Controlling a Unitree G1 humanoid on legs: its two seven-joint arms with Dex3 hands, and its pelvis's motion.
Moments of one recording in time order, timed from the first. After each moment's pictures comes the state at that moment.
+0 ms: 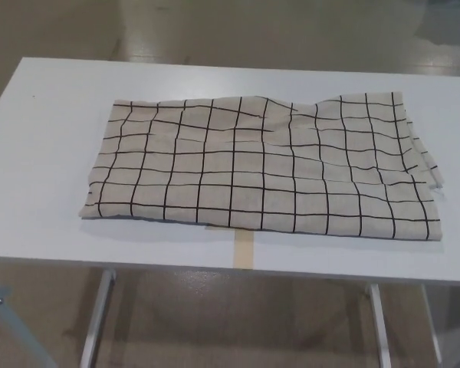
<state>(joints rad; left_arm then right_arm) 0.17 0.34 0.12 0.89 0.06 -0.25 -0.02 0.32 -0.12 -0.09 0.90 -0.10 -0.08 -0.03</state>
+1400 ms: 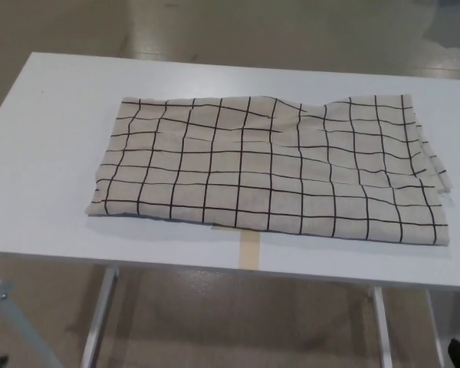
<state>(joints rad) 0.34 0.34 0.40 0.18 -0.07 -0.59 -0.10 0.25 -0.03 -0.20 0.55 -0.04 -0.47 -0.05</state>
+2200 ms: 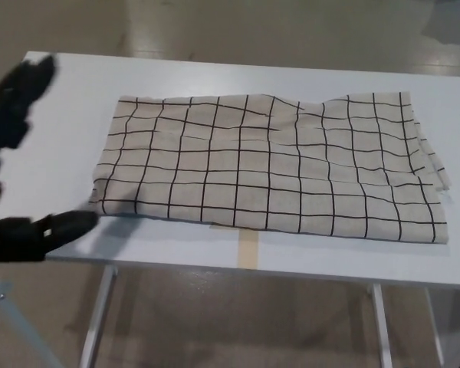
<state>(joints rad) -0.09 0.52 0.23 -0.04 0.20 -0.60 -0.12 0.37 -0.01 -0.18 0.53 0.01 -0.60 0.00</state>
